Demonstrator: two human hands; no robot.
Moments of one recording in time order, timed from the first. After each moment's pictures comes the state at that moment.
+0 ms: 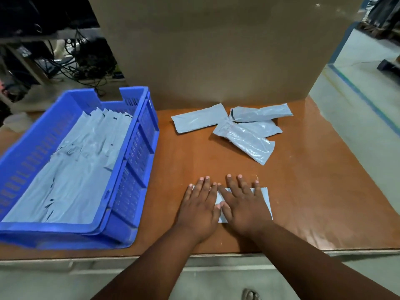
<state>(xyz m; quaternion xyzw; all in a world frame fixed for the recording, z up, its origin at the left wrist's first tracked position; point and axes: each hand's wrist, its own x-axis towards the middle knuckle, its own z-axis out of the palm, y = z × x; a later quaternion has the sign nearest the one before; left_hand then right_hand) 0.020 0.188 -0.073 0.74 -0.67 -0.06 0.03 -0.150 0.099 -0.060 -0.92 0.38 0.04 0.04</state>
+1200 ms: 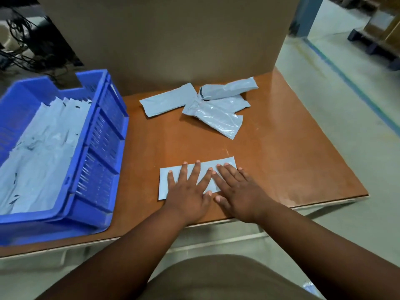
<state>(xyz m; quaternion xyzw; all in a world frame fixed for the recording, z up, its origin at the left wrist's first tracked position) -0.030 0.189 -0.067 0.72 -0.69 -0.06 -0.04 -0.239 0.110 -0.067 -0.94 0.33 0.04 0.07</state>
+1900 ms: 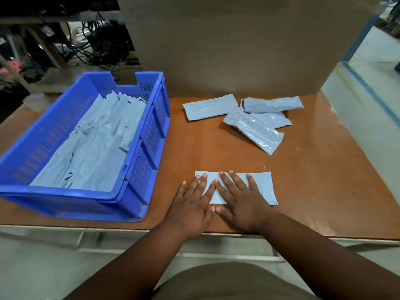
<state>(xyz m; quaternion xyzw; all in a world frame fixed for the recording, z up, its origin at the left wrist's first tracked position) 0.040 0.252 -0.079 0.73 -0.68 -0.04 0.01 -0.152 0.125 -0.054 -0.96 0.25 0.08 0.05</state>
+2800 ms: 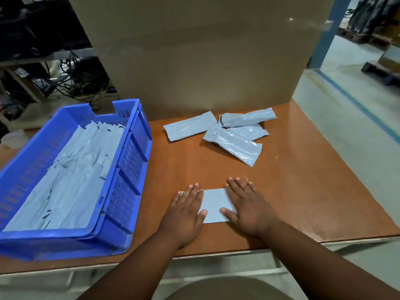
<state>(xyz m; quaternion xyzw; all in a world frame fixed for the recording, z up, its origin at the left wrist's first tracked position) 0.047 0.204 -0.082 0.72 -0.69 -0.06 0.02 -0.191 0.082 -0.057 -0.93 0.36 0.04 0.08</state>
